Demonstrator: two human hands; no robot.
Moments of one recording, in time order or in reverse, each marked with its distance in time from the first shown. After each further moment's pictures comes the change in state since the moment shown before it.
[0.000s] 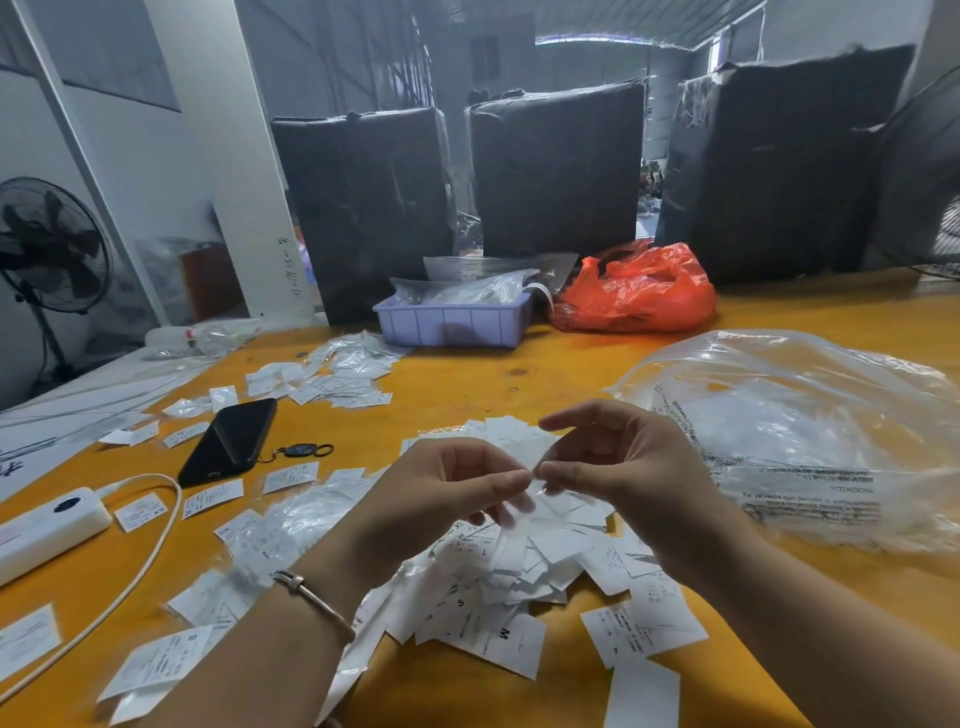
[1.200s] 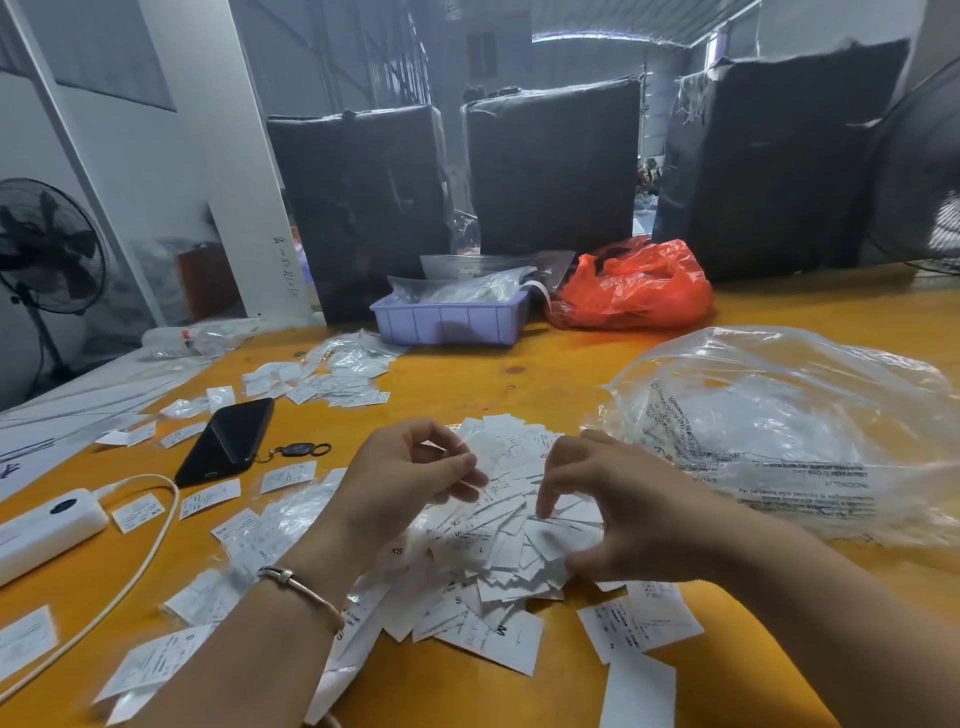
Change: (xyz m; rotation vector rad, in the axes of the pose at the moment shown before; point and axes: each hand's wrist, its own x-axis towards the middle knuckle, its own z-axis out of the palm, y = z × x) left_hand 0.002 -0.005 -0.012 0.017 0.305 -0.116; right_hand 0.007 0.005 -0.014 -1.109 -0.466 -0.189
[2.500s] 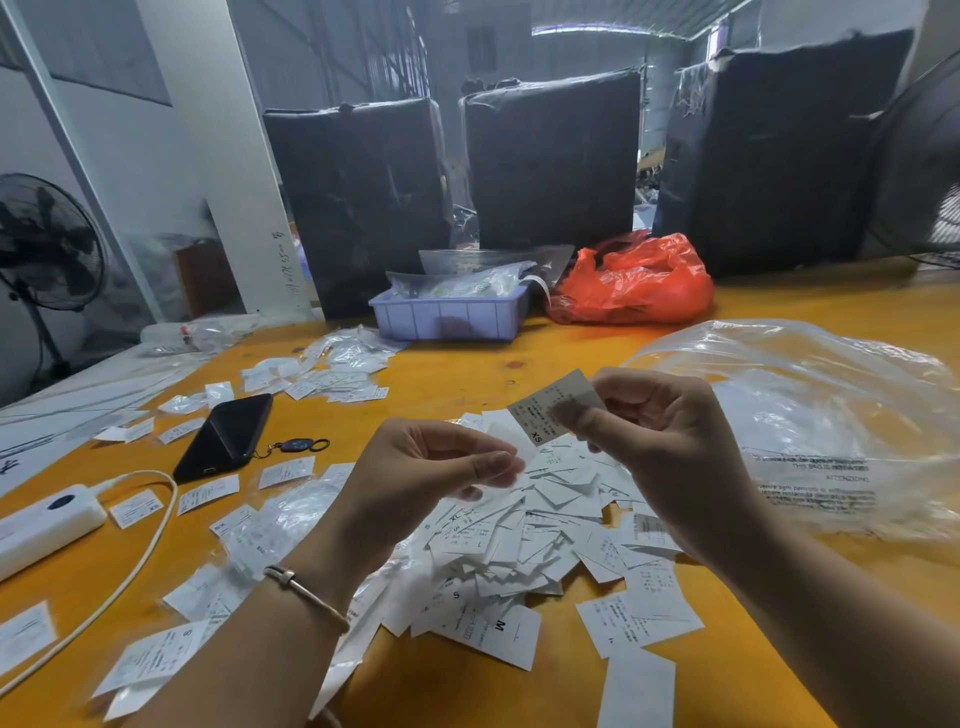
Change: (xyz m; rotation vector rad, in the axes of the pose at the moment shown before) left_hand -0.011 0.009 0.006 -0.153 -0.173 0.158; right_hand -0.001 -0.014 -0.009 0.905 0.697 -0.018
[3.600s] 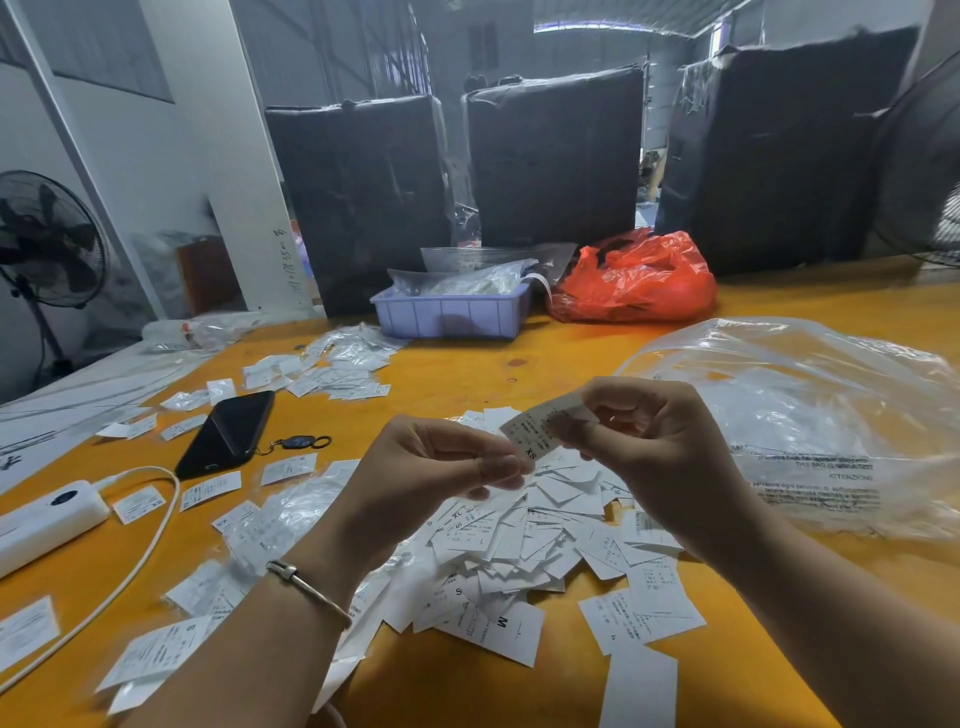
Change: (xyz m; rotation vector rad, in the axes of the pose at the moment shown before) left_hand -0.003 0.005 0.002 -0.016 -0.031 0.014; right_hand -0.001 0.001 0.001 -0.063 -0.074 -0.002
